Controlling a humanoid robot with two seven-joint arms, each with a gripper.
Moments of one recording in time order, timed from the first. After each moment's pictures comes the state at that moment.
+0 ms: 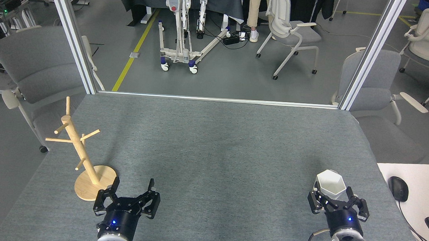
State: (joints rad) left arm -0.03 -0.12 0.04 -1.51 -1.62 -0.02 0.01; right arm -0.30 -0.08 -0.21 -0.96 1.53 -0.12 -0.12
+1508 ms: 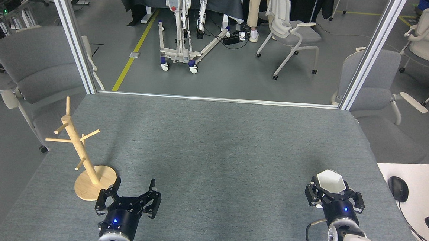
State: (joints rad) left arm -0.05 -0.11 0.04 -1.49 -1.62 -0.02 0.01; right arm -0.41 -0.08 -0.21 -0.80 1.54 -0.12 -0.12
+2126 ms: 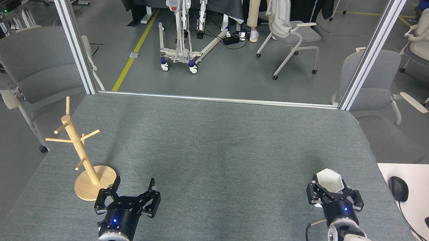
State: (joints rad) left arm -0.05 -0.11 0.04 -1.49 -1.62 -0.03 0.01; right arm -0.41 -0.08 -0.21 -0.80 1.54 -0.15 -0.12
